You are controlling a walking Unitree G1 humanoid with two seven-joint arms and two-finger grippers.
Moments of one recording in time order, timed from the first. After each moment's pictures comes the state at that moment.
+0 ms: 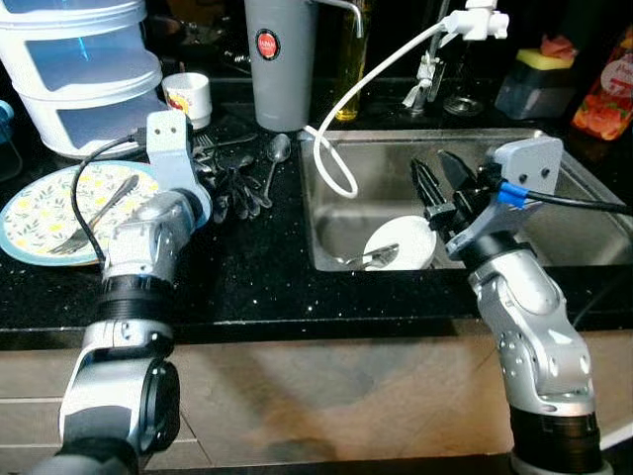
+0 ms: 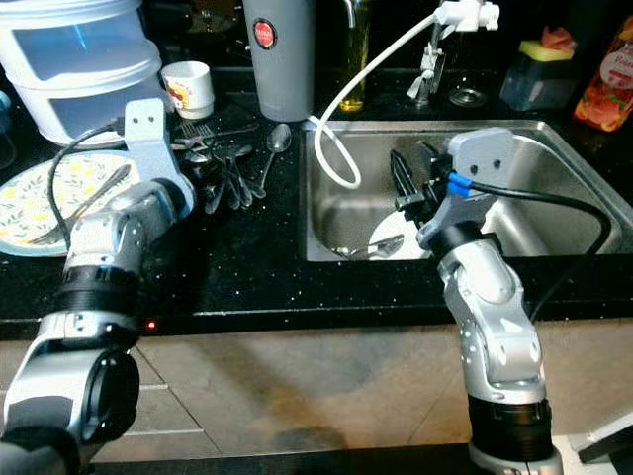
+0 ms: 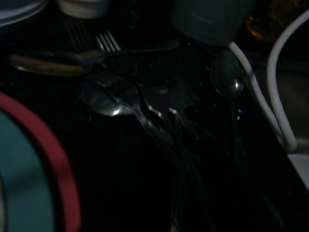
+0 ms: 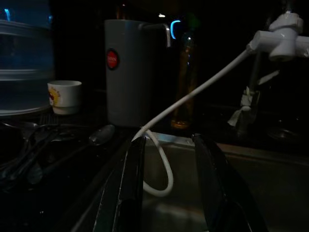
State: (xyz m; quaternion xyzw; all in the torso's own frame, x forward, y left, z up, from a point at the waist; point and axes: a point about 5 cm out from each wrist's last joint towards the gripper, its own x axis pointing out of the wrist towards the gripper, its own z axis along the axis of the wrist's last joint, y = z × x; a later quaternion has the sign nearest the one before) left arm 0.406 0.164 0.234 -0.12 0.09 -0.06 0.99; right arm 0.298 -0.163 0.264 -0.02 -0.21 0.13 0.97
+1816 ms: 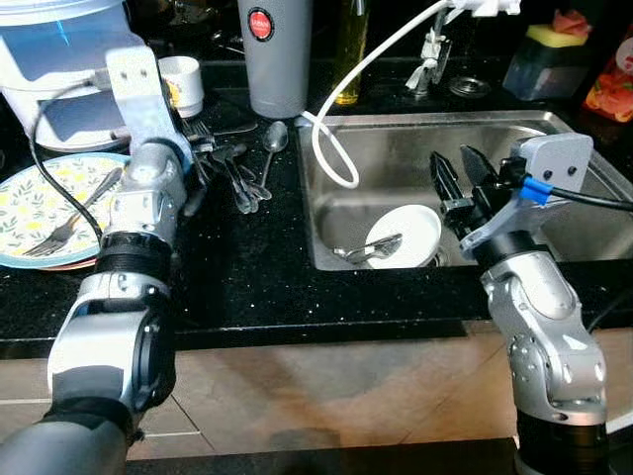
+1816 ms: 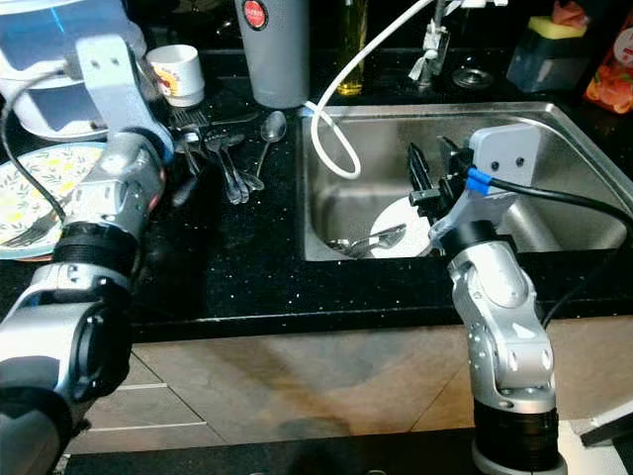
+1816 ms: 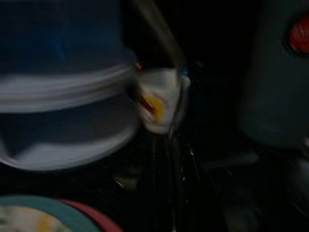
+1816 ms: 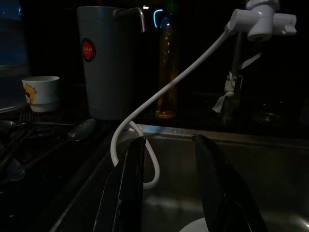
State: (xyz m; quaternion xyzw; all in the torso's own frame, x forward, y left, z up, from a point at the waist) left arm 0.405 0.191 0.295 0.00 -0.10 0.12 0.99; right arm 0.290 -0.172 0.269 -0.01 -0.22 0.09 0.97
